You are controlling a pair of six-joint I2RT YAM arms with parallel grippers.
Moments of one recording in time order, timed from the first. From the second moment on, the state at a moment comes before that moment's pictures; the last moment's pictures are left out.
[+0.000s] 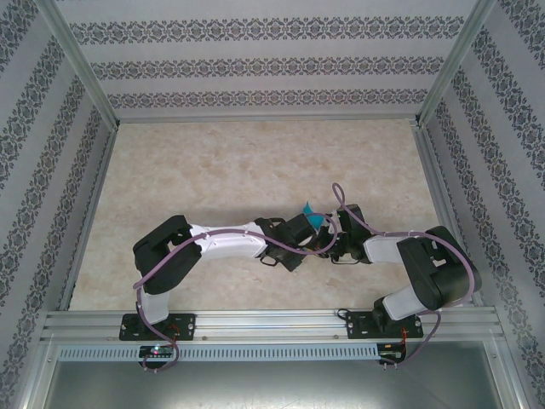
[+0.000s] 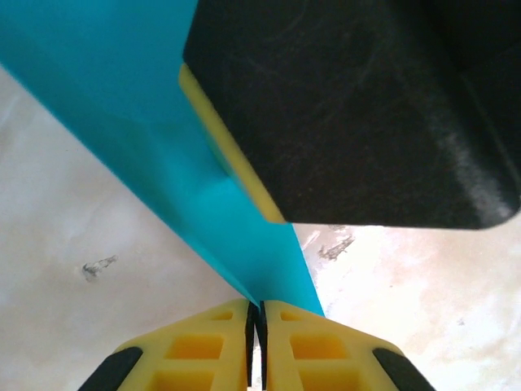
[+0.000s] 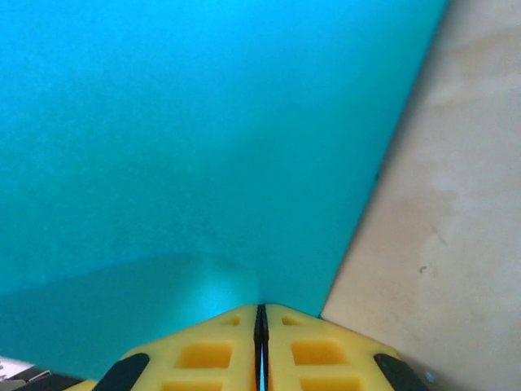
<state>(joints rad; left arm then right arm) -1.03 1.89 1.22 -0.49 -0.01 -0.24 0.35 1.50 0.38 0.20 -0.67 0.90</state>
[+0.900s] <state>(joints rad) -0.92 1.76 1.14 -0.38 0.20 -0.38 0.35 1.50 0.37 0.21 -0.67 0.89</state>
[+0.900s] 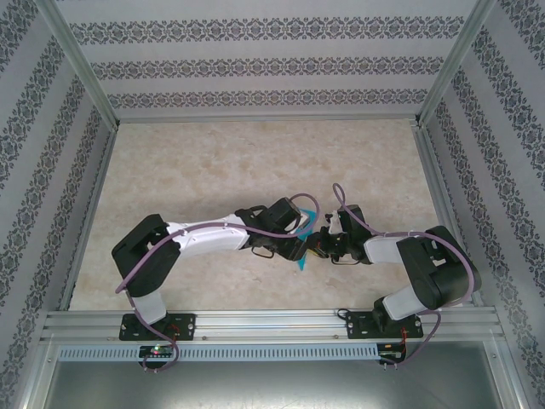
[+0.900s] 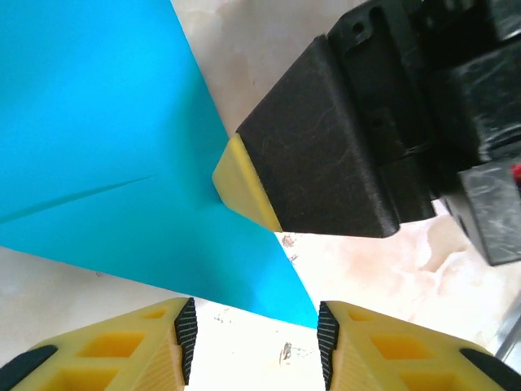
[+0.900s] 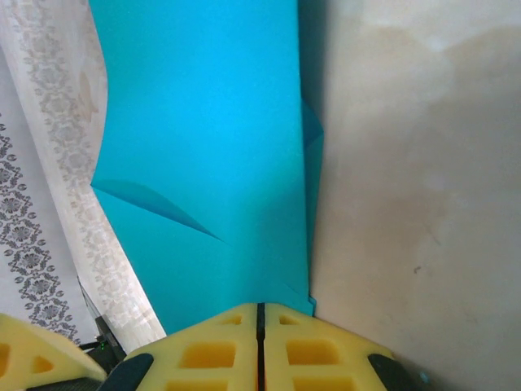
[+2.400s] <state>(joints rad) -0.84 1.78 0.88 0.06 0.19 -0.87 0.34 1.52 0.37 0.22 -0.70 0.88</state>
